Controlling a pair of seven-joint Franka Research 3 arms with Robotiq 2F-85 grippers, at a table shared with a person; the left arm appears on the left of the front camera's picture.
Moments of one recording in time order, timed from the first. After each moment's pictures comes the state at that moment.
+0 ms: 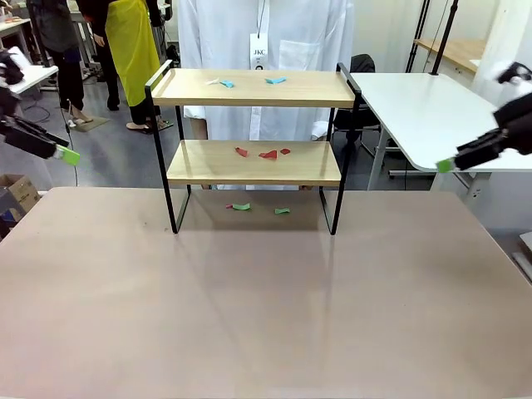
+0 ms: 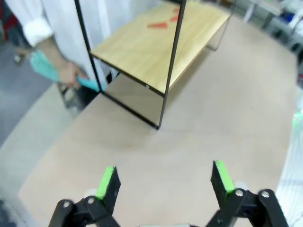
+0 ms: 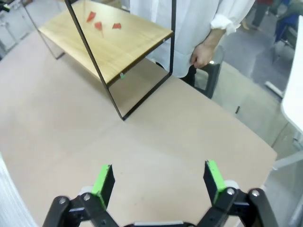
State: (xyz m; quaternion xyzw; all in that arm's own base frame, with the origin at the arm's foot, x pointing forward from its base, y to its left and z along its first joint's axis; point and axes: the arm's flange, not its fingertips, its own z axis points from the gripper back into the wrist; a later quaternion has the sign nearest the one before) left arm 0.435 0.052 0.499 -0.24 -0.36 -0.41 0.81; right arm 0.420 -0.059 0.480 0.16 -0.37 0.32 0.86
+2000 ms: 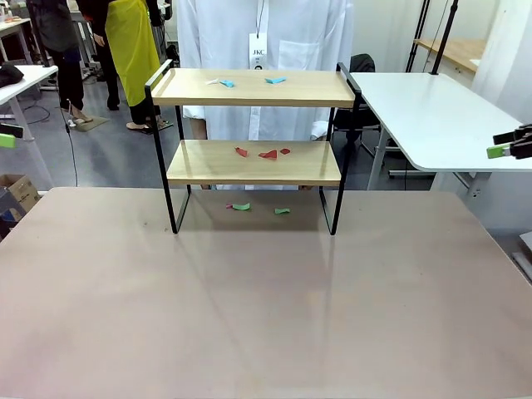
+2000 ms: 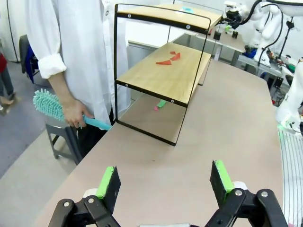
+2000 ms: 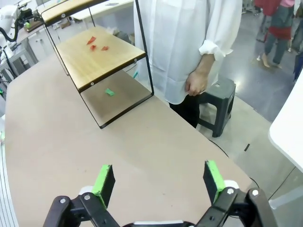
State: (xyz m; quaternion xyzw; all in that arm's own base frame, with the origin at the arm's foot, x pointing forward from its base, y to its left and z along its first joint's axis) left arm 0.491 0.196 0.461 -0.36 -0.44 -0.42 0.71; right arm 0.494 -0.201 0.453 0.25 -0.44 0.35 0.79
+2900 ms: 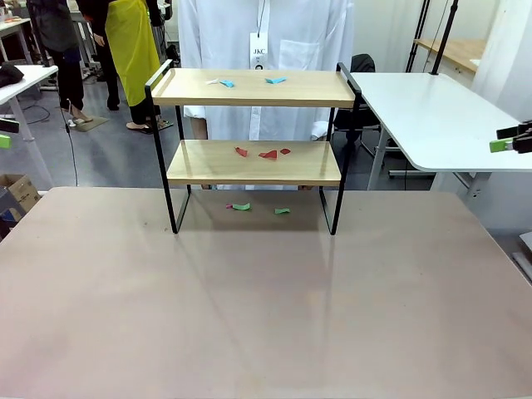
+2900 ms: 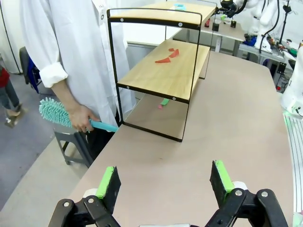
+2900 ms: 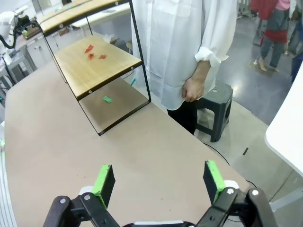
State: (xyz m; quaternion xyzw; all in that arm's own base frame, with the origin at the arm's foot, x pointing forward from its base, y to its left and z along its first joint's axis) left arm 0.488 0.198 0.471 -0.32 -0.45 -0.46 0.69; right arm 0.496 -0.203 0.456 0.26 -0.45 0.34 0.78
